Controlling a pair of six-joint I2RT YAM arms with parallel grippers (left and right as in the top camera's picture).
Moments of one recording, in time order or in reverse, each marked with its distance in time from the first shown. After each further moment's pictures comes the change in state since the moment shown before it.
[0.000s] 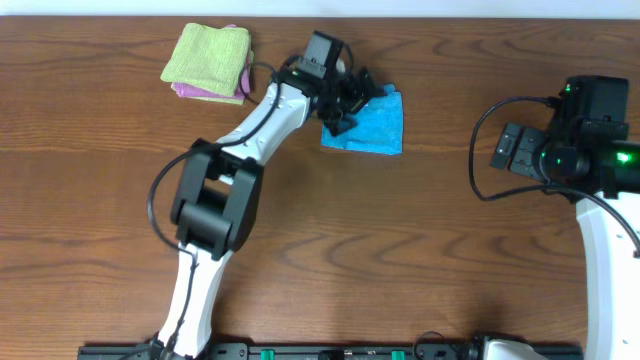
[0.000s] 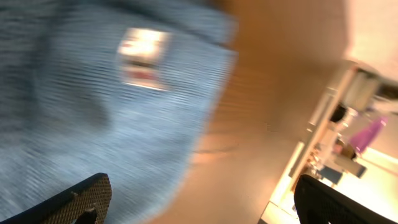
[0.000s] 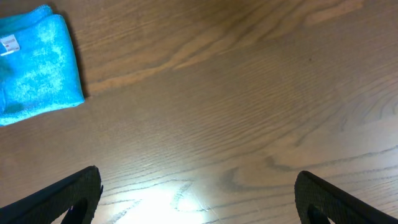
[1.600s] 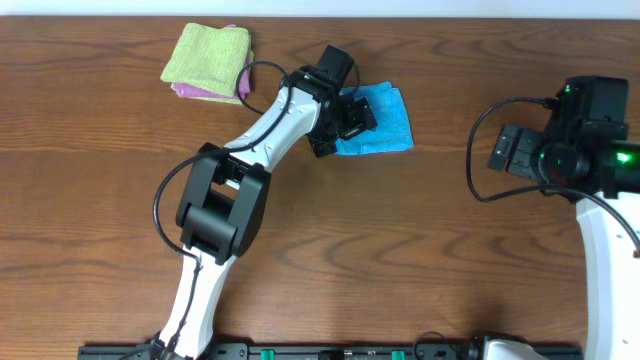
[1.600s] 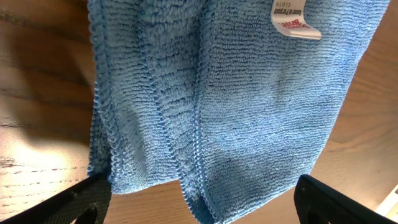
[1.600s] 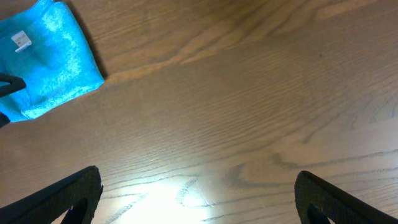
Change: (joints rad) left arm -0.044 0.024 0.000 -0.312 -0.191 0.191; right arm 0.000 0.000 0.000 -0.013 -0.030 -0.001
